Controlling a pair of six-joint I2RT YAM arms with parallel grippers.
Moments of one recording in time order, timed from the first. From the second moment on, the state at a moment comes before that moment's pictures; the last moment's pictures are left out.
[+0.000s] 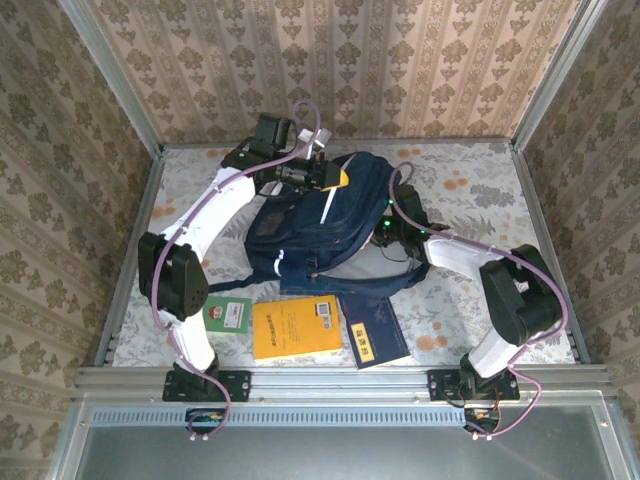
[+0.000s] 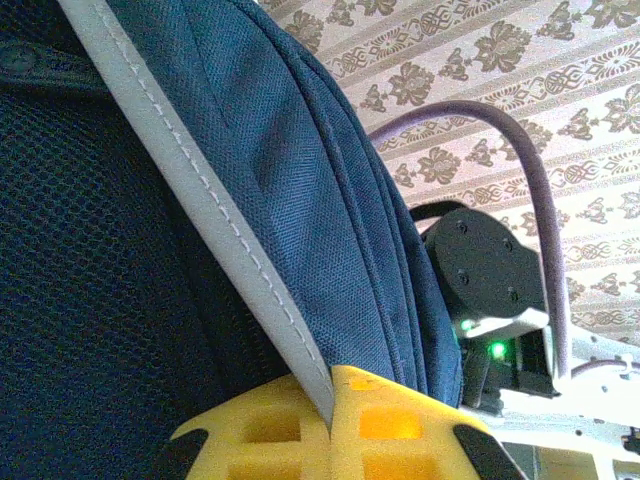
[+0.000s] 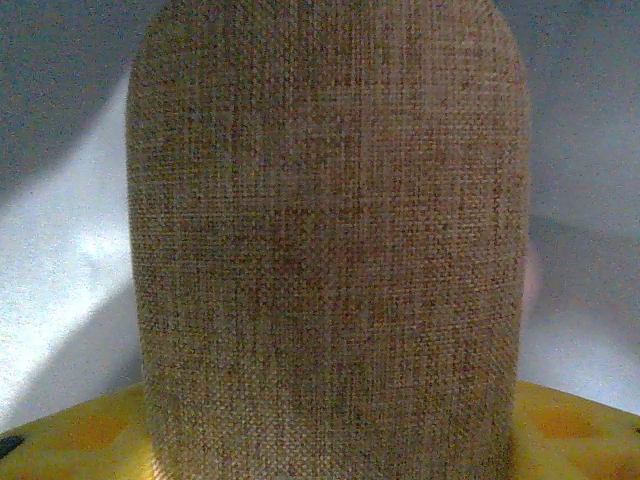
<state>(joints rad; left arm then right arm) -0.50 1.84 1.74 -0.58 0.97 -0.52 0.43 1.66 0.93 0.18 -0.41 1.00</state>
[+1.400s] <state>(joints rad) -0.34 1.88 1.57 -0.36 0.90 -0.66 0.54 1.20 0.84 -0.35 0.09 0.64</state>
